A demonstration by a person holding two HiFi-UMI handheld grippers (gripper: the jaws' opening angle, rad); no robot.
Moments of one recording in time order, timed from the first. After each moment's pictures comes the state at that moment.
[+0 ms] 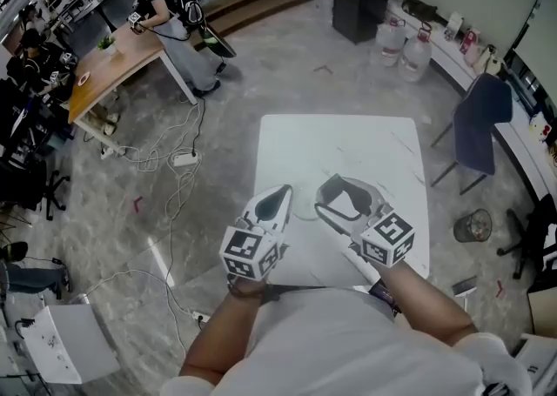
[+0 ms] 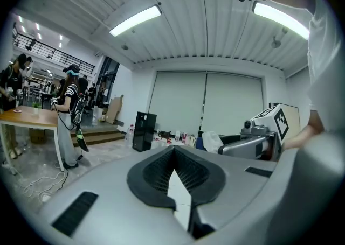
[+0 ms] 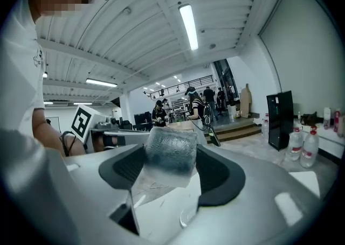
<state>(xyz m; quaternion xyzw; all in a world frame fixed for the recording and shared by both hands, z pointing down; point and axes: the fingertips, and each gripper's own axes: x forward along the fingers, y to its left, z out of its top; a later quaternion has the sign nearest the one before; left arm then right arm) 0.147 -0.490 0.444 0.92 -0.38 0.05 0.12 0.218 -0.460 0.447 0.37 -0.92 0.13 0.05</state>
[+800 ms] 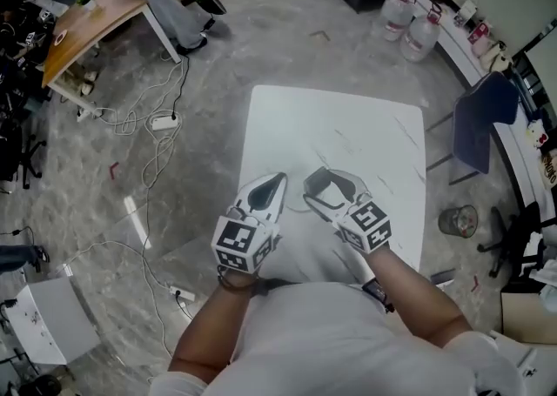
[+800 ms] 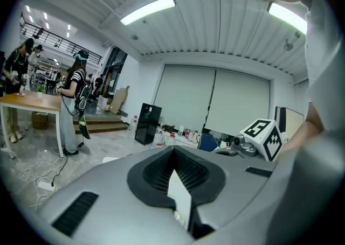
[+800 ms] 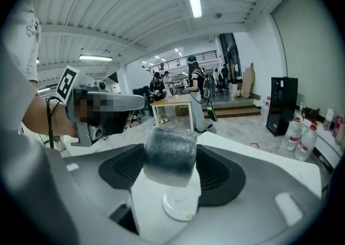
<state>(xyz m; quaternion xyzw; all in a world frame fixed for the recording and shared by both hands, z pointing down) 0.142 -0.561 0.526 0.90 -0.39 0.06 0.17 0.206 -0.539 0.590 0.35 -0.90 0.17 0.19</state>
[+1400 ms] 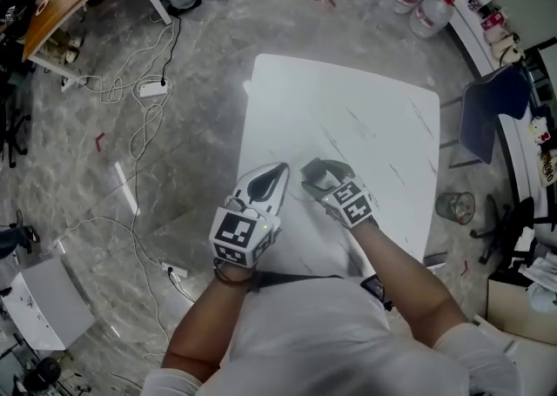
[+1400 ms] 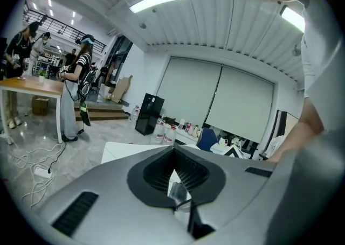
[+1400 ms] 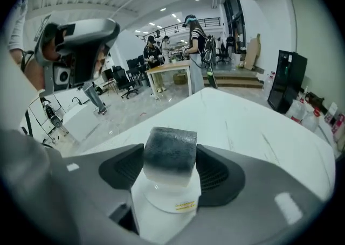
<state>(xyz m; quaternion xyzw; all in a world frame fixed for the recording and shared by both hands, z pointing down) 0.116 -0.606 0.600 0.89 -0.38 0.08 0.22 0.189 -0.578 0.775 0.32 -0.85 0.24 0.34</state>
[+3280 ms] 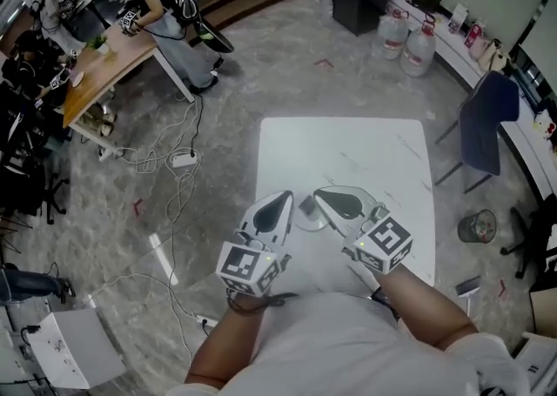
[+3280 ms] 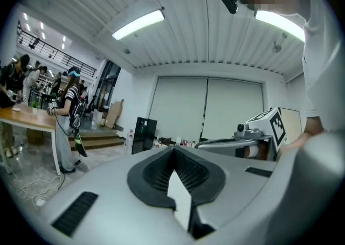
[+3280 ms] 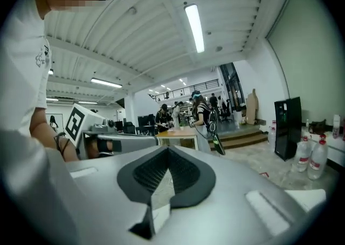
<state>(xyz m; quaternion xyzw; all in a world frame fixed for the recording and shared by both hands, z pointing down) 0.154 -0.541 0.437 0.92 -0.38 0.02 0.12 0.200 -0.525 0.438 0.35 -0.93 0.10 0.04</state>
